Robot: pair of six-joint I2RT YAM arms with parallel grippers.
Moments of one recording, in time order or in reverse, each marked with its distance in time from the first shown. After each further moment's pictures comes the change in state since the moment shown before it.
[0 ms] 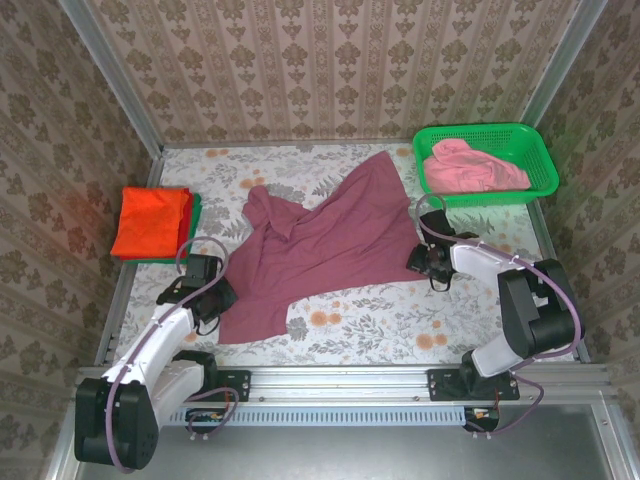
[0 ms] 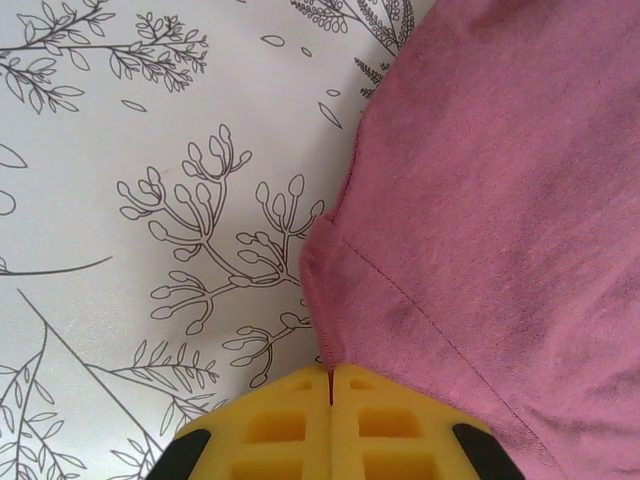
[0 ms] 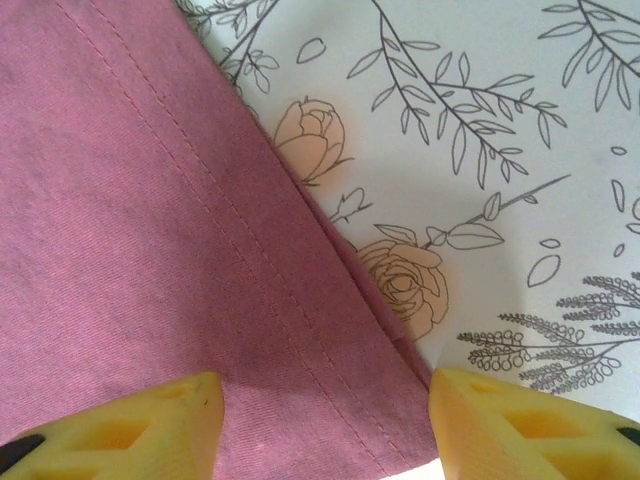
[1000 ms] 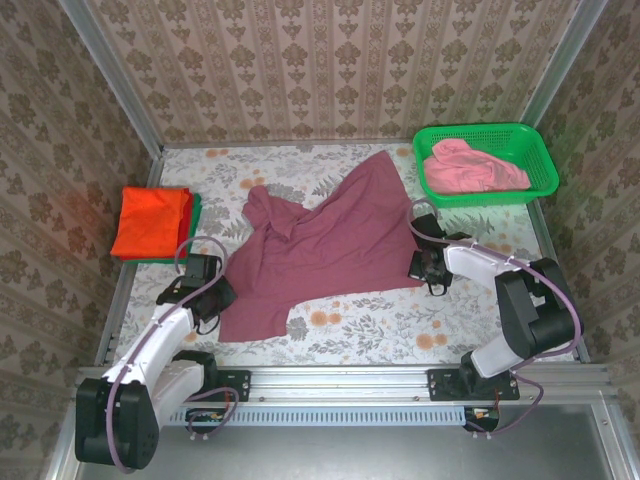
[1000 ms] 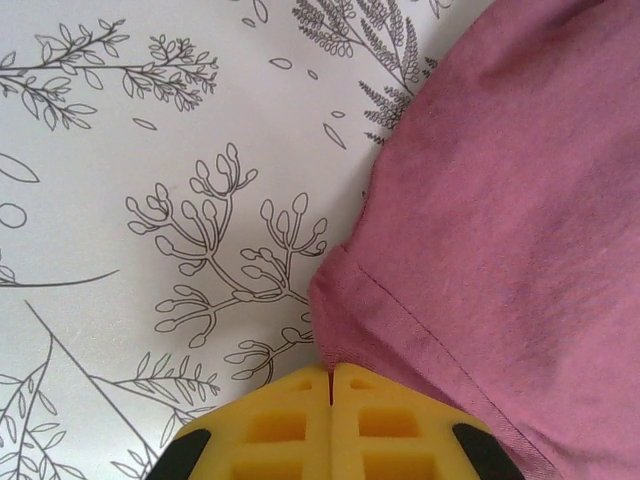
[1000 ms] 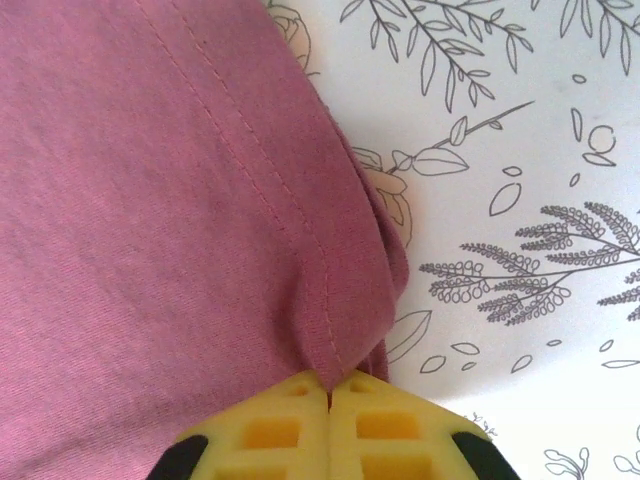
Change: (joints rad) left arm 0.006 -0.006 -0.003 0.019 -0.013 -0.016; right arm 0.064 0.003 0.011 -0.093 0.091 -0.008
